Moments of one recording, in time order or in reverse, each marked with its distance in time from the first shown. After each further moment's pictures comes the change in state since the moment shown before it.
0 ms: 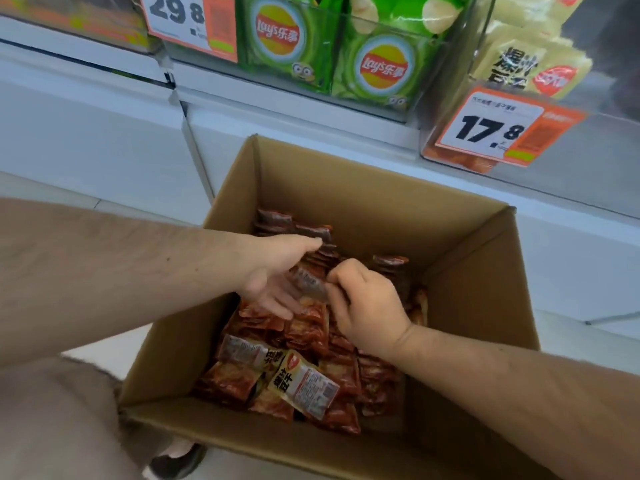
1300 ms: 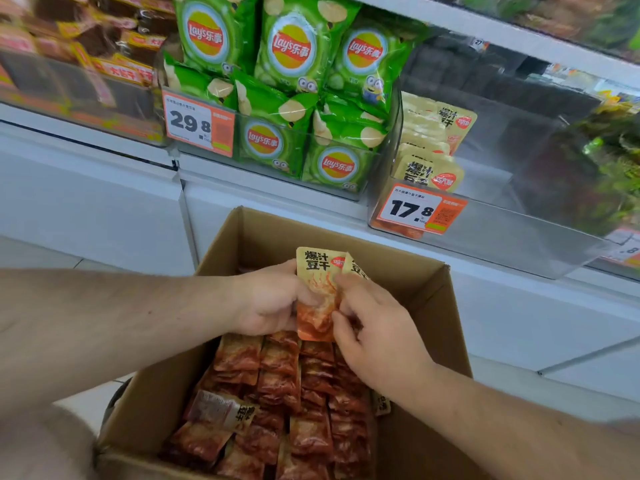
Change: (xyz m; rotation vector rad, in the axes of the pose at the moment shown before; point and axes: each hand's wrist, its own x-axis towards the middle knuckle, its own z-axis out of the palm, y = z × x) left_hand -0.057 0.009 0.028 -0.196 -0.306 0.651; right_hand 0.014 -0.044 -0.104 -0.091 0.073 0.025
